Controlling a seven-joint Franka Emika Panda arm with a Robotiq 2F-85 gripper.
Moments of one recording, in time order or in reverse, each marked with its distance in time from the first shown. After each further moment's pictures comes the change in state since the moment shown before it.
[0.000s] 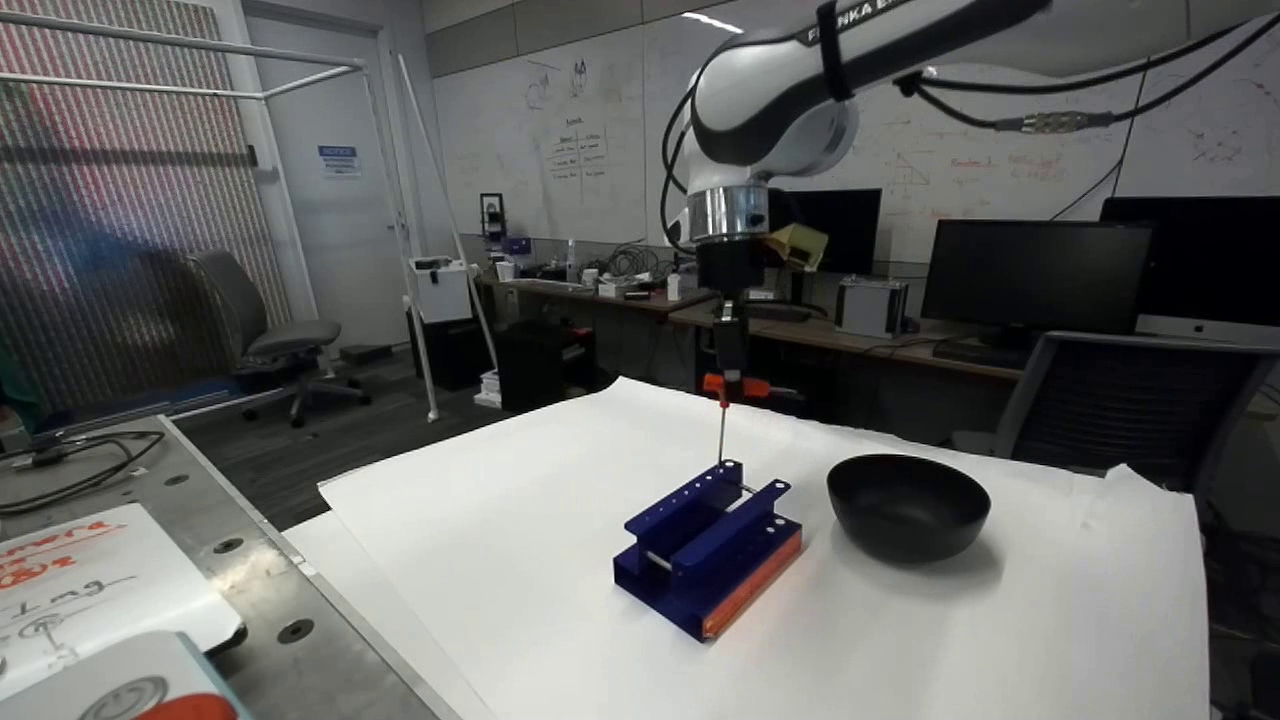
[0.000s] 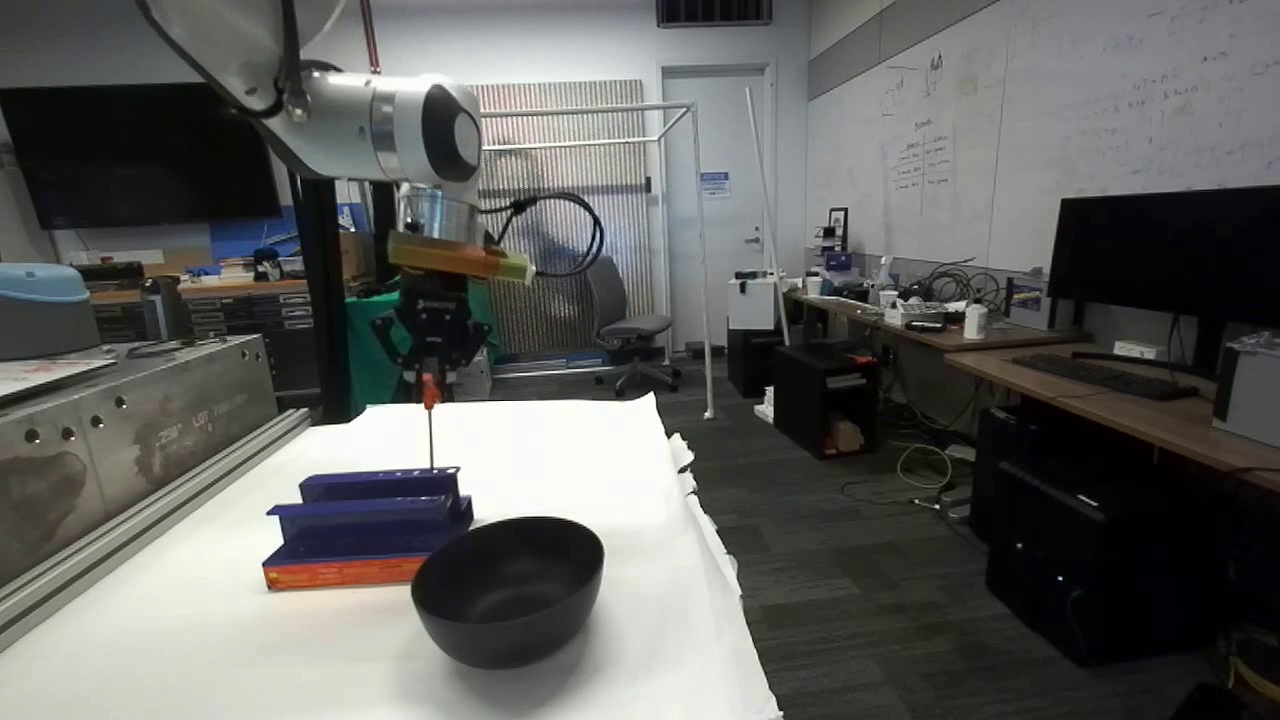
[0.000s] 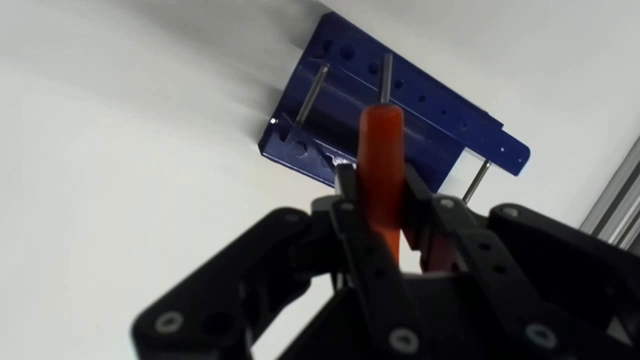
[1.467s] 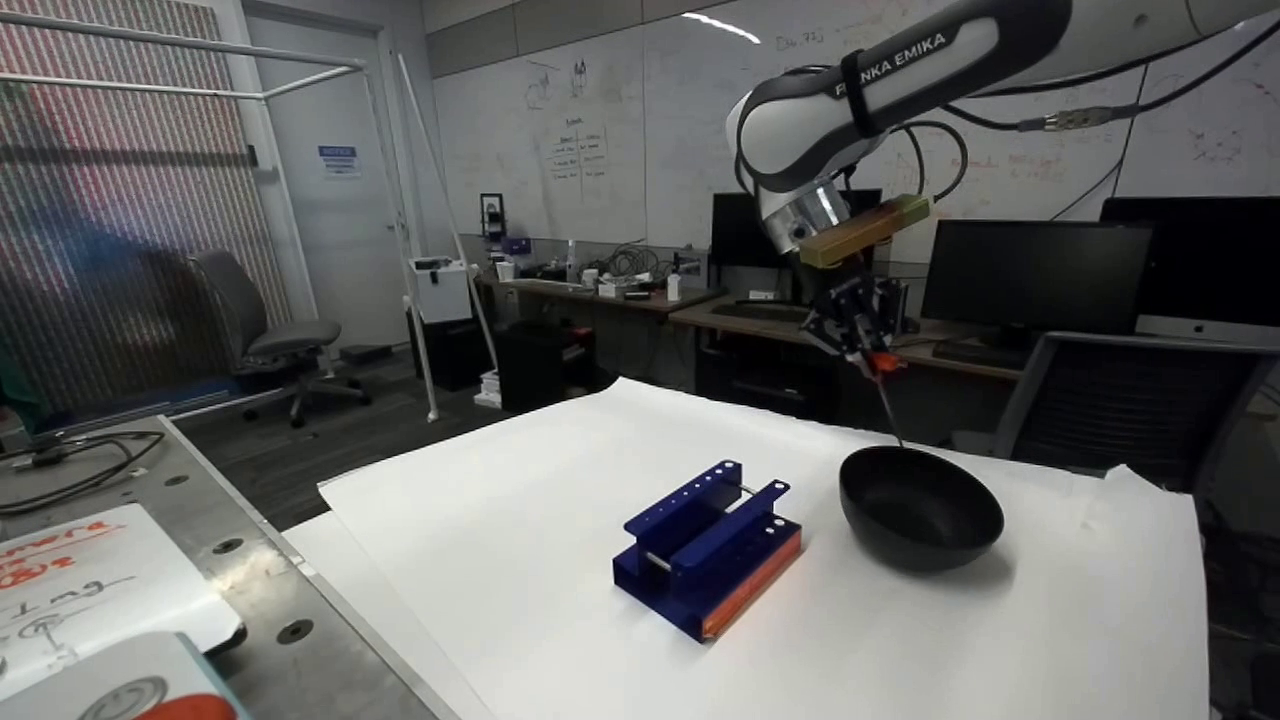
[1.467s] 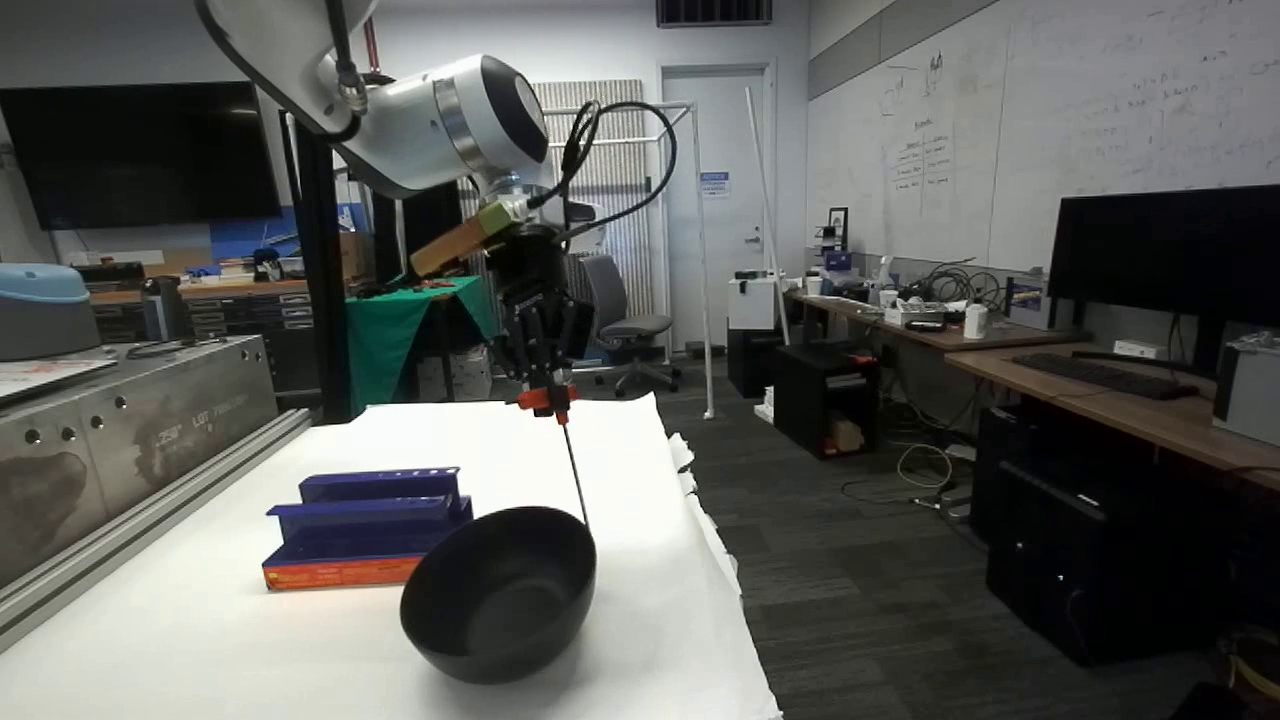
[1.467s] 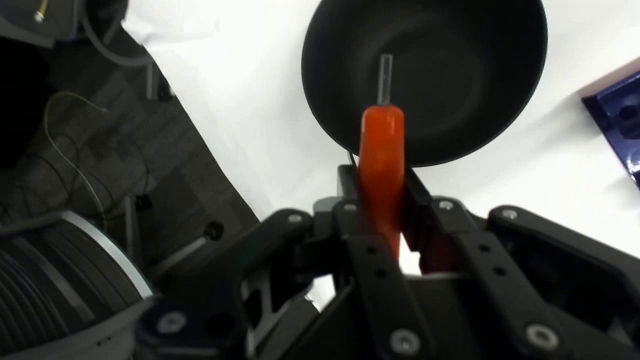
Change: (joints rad) arm 0.041 -0.009 -0.222 -0.002 -0.221 -0.309 0.966
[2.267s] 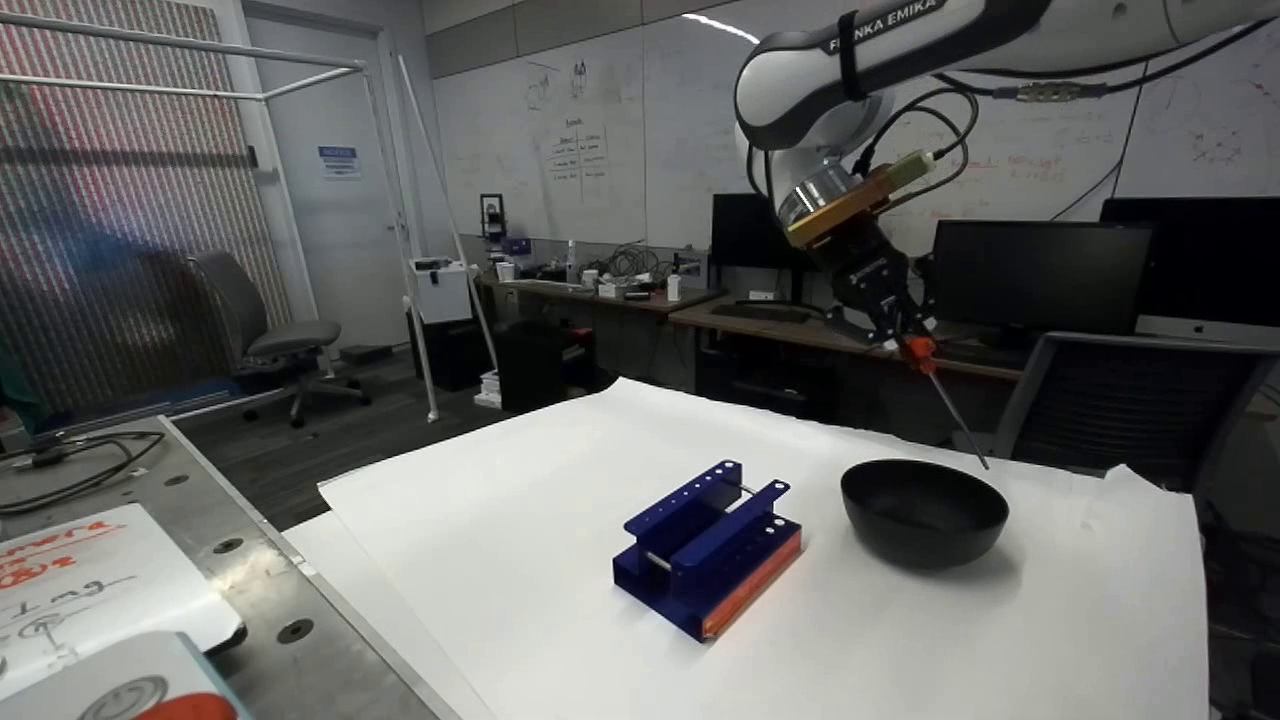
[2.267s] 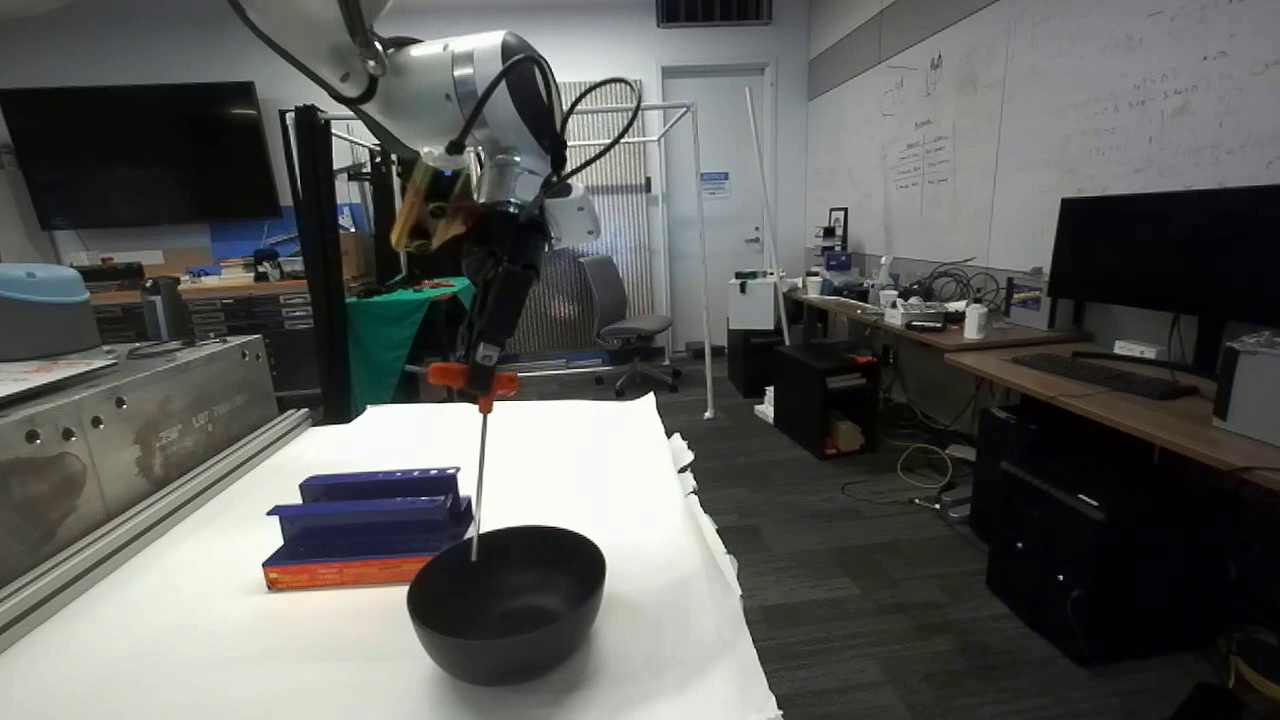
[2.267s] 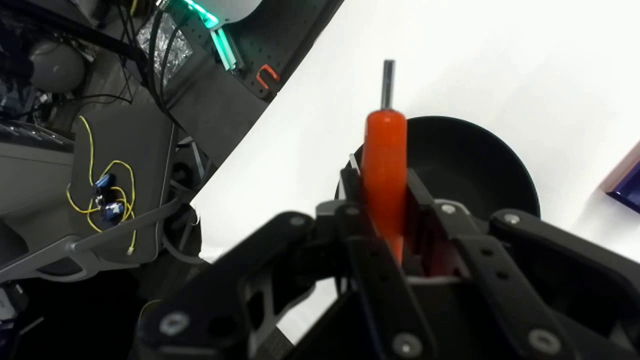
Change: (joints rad) arm -0.023 0.052 -0.017 0.135 0.210 -0.372 0.378
